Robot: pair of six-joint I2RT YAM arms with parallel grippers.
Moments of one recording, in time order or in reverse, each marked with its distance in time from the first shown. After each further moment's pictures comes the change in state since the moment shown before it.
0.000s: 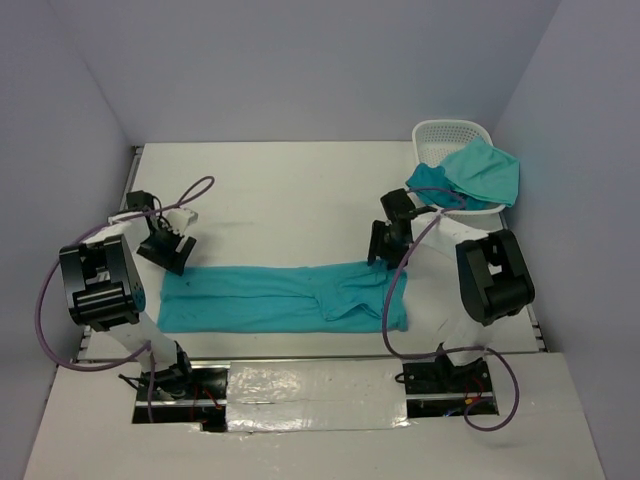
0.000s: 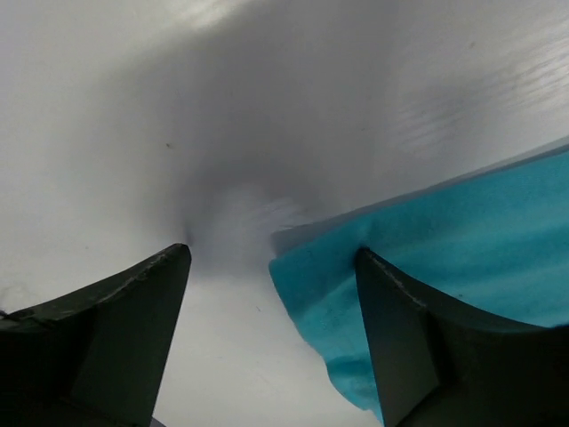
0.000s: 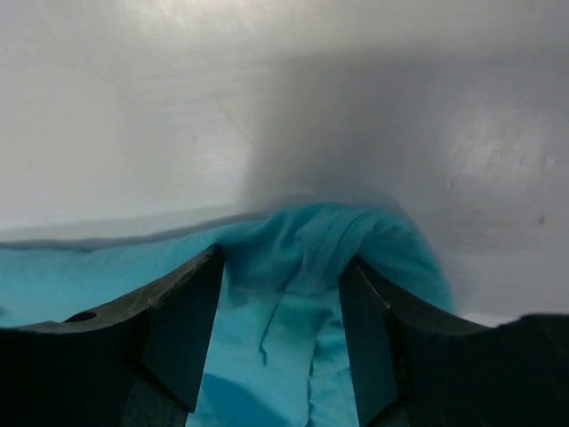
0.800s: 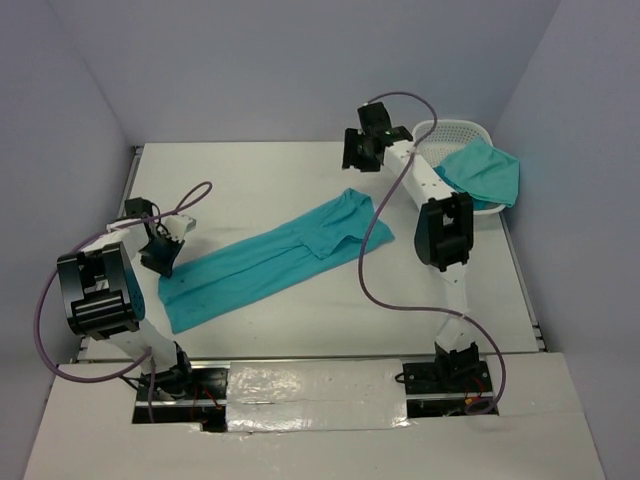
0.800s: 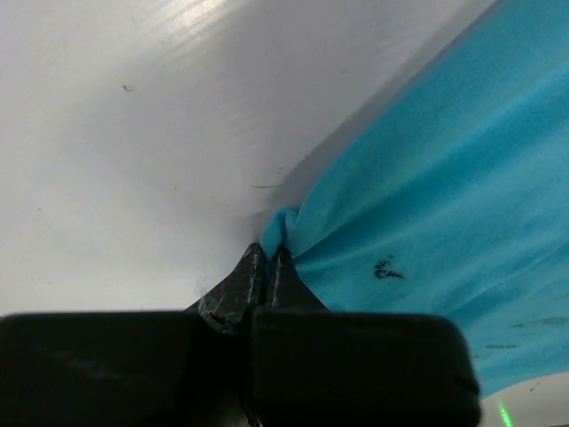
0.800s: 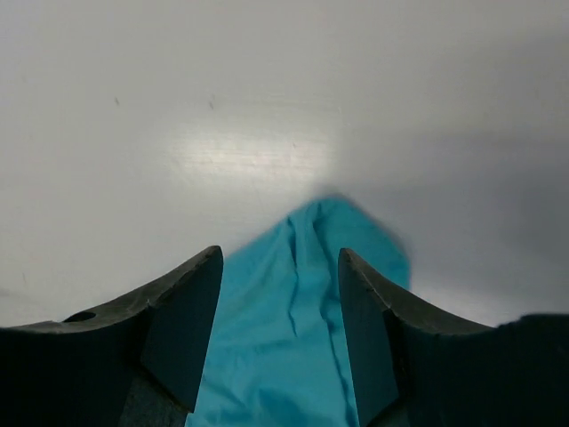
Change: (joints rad) left arm 0.016 -0.057 -0.095 0.018 -0.023 -0.019; right arm -0.007 0.666 1.249 -0.193 0.041 -0.163
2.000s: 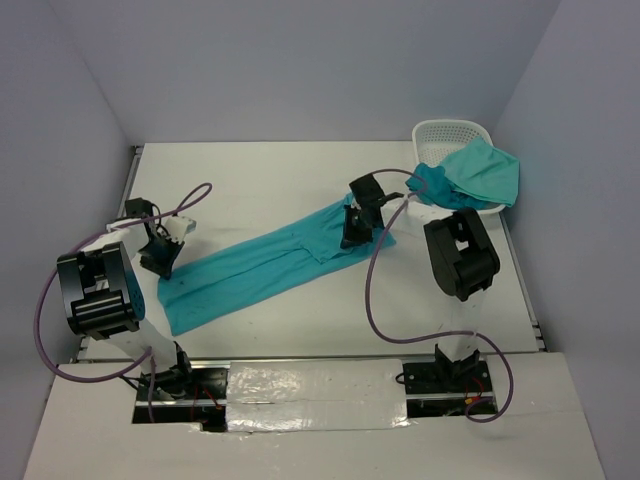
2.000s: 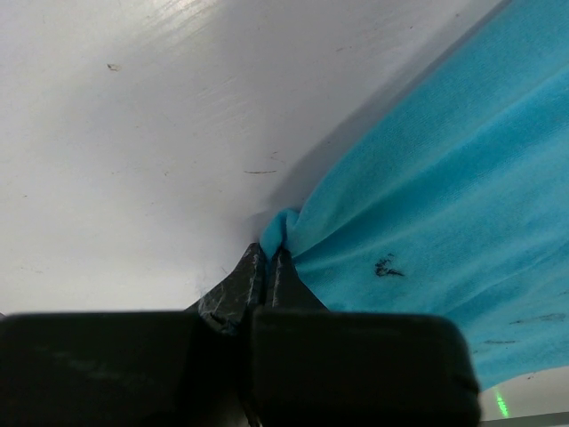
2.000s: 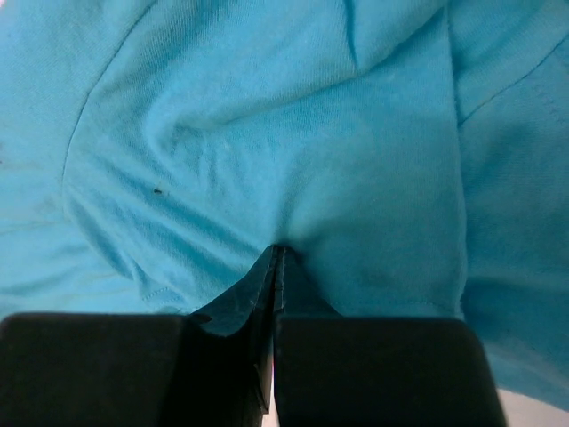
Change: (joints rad) left arm 0.001 0.000 0.001 -0.032 -0.022 0.000; right arm 0.124 -0.405 -0.986 0.346 -0.160 0.161
